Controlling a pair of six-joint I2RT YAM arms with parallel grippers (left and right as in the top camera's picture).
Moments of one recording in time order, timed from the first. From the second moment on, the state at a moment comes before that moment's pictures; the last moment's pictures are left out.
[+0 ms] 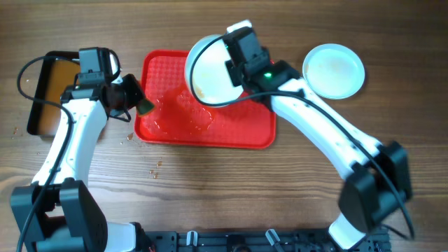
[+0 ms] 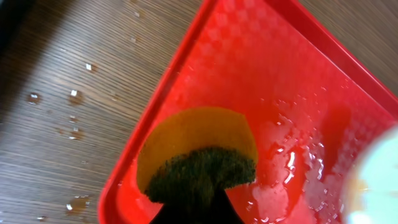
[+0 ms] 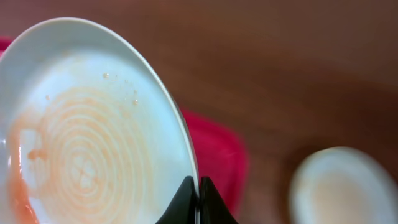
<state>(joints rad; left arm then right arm) 0.08 1.59 1.13 -0.65 0.18 -0.44 0.59 1.79 1.51 -0.53 0.41 0.05</state>
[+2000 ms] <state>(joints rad) 0.08 1.64 1.13 -0.44 -0.05 -0.44 0.24 1.94 1.41 -0.64 -0.45 0.28</state>
